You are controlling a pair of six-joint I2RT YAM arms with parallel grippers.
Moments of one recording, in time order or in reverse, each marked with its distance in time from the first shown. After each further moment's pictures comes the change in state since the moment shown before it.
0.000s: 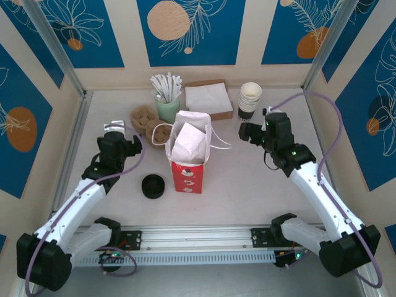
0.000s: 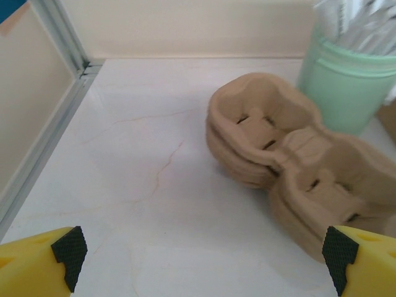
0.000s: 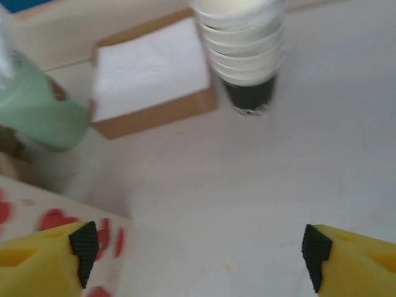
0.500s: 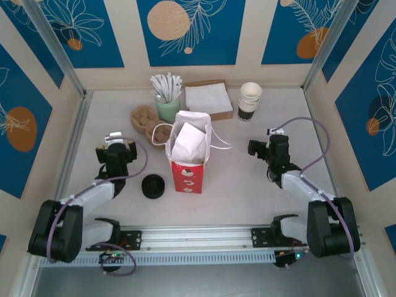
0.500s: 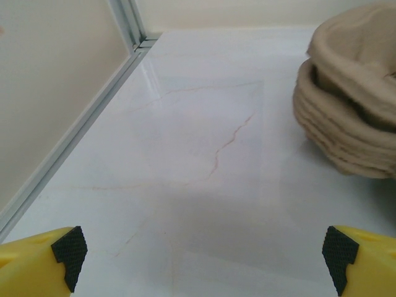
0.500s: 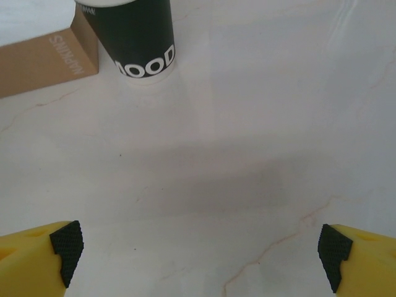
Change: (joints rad) left arm 0.103 0.251 -0.265 0.554 -0.097 0.069; right arm -0.201 0.197 -0.475 0.679 -0.008 -0.208
